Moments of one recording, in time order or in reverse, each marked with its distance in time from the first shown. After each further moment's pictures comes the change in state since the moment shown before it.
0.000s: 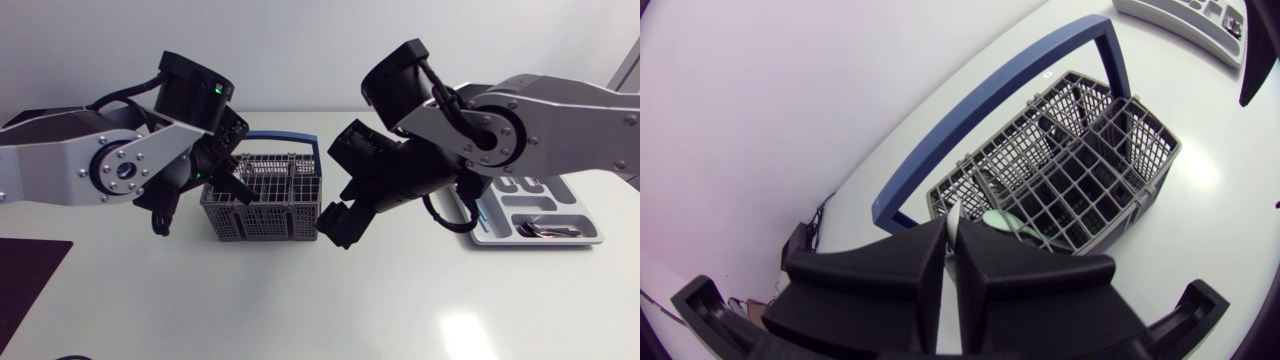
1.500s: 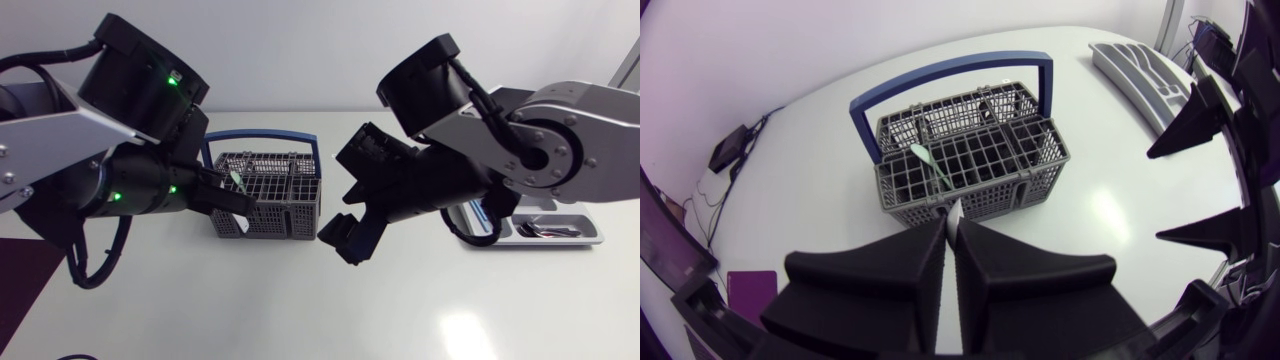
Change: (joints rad) left arm -0.142 -0.230 0.051 -0.475 0.145 -0.635; right arm 0.037 -0.116 -0.074 0.010 -0.001 -0.016
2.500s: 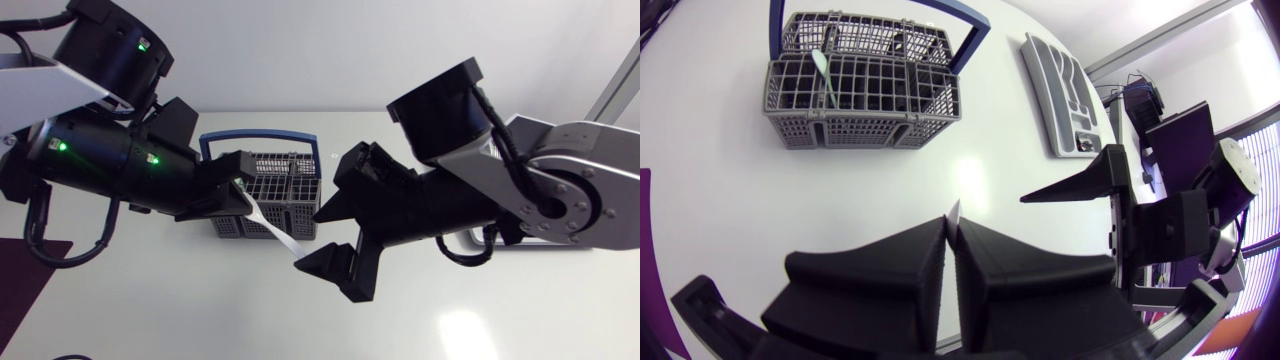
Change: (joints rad) left arm 0.151 0.014 0.069 -0.095 0.636 -0.289; right arm 0.029 -0.066 -0.126 0.177 -0.255 -0.068
